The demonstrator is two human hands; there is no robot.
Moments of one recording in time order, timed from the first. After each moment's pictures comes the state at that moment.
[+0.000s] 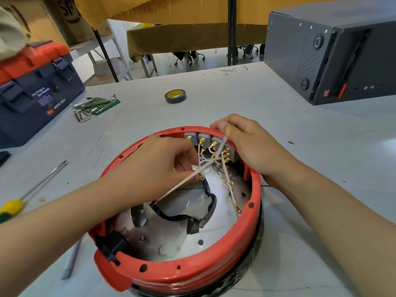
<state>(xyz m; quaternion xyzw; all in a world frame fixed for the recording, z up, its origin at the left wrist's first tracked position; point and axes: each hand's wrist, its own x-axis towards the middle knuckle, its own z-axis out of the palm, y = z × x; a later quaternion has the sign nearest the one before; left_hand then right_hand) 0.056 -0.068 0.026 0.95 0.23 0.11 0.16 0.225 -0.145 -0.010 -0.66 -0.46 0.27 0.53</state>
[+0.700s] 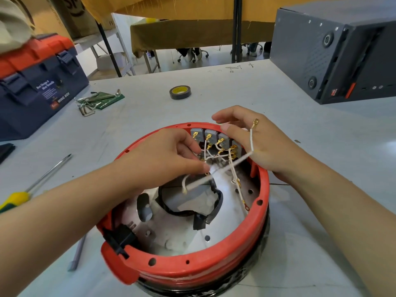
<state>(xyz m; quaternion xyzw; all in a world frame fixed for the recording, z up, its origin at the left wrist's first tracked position) 0.058 -0.062 0.023 0.83 0.34 0.10 0.43 0.226 -0.148 -0.003 -0.65 -0.54 0.24 0.48</state>
